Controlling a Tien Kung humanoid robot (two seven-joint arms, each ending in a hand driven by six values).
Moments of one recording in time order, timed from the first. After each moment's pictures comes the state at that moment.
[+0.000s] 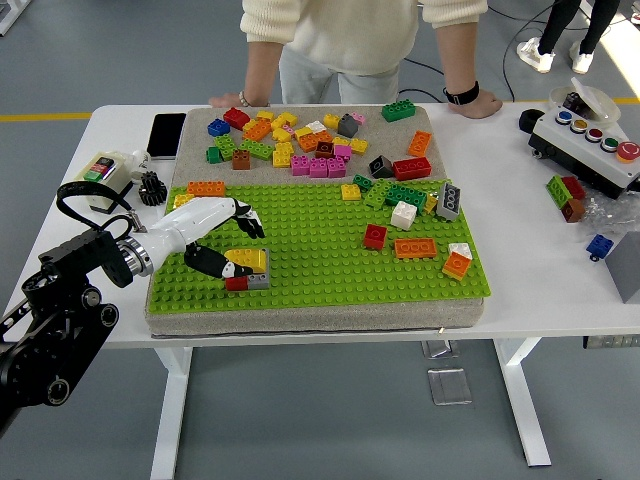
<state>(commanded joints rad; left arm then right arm) -0.45 0.21 -1.24 -1.16 2.16 -0.24 -0.32 0.14 -0.12 1.28 0.18 -0.72 -0.13 -0.02</state>
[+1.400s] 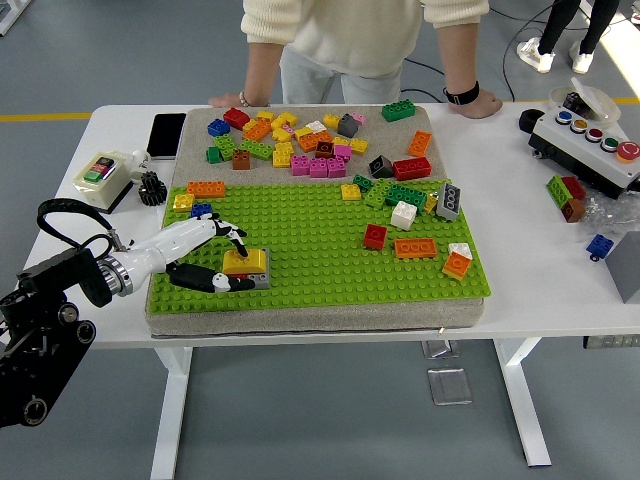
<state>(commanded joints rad) -0.38 0.24 -1.27 -1.17 2.16 -0.32 -0.30 0.13 -0.11 1.27 0.18 -0.72 -0.13 -0.02</state>
